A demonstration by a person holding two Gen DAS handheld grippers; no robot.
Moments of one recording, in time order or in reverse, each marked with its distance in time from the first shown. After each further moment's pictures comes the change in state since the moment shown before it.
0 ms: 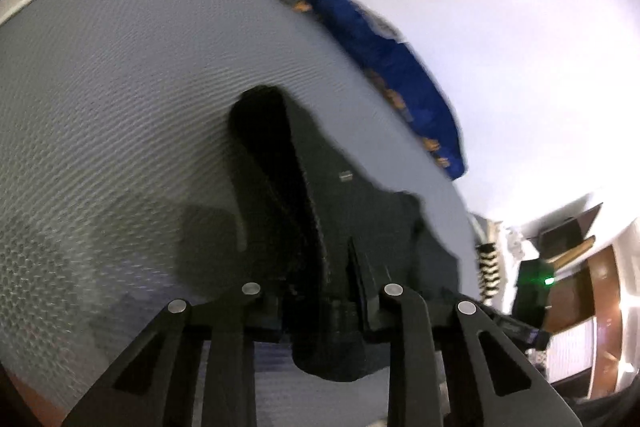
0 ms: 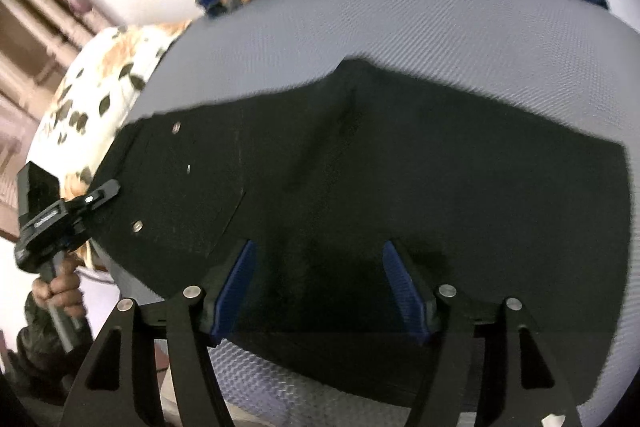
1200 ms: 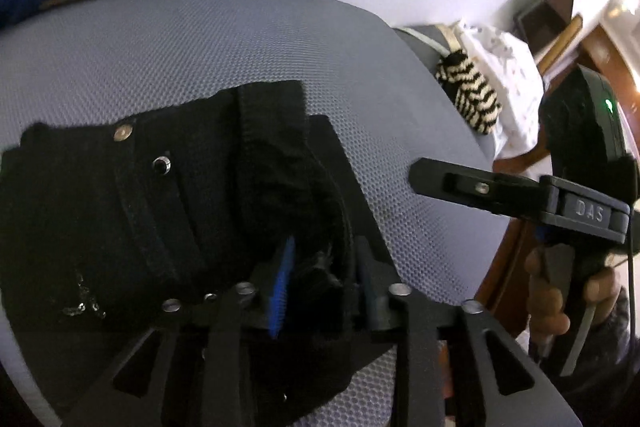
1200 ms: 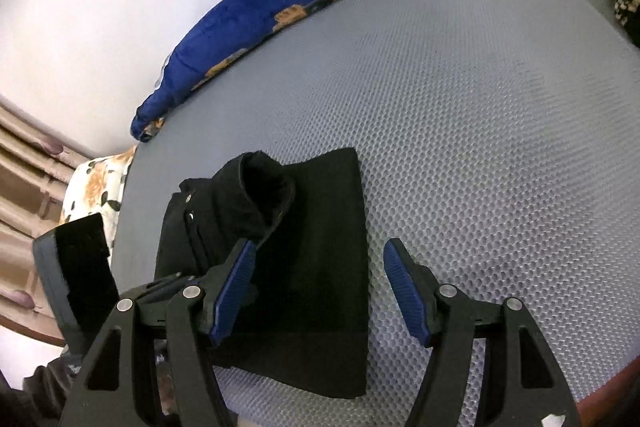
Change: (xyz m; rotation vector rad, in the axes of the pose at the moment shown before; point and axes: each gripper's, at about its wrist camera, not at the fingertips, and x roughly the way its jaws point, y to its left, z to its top) left arm 0.270 -0.303 -0.153 0.605 0.436 0.032; right arm -0.096 -0.209 -0.024 0.347 -0.111 0.065
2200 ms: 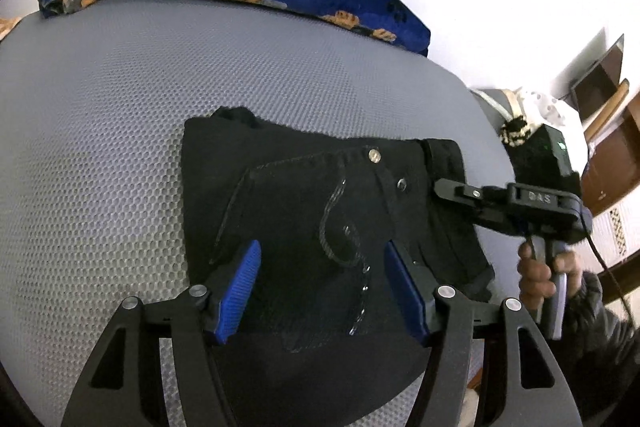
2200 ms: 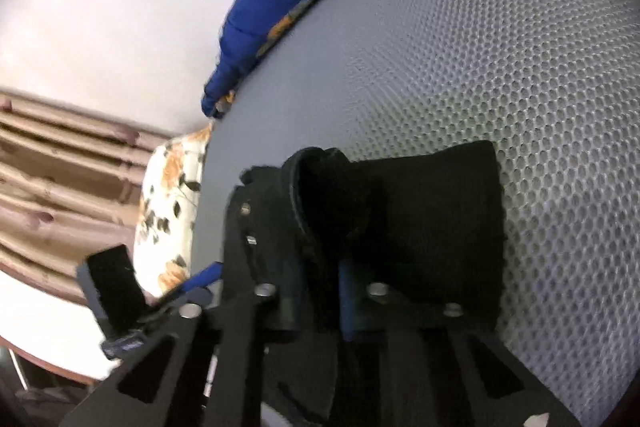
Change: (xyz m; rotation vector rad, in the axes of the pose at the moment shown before) left arm -0.089 0.109 -0.038 -0.210 -0.164 0.150; right arm 0.075 0.008 0.027 0.020 0.122 0.360
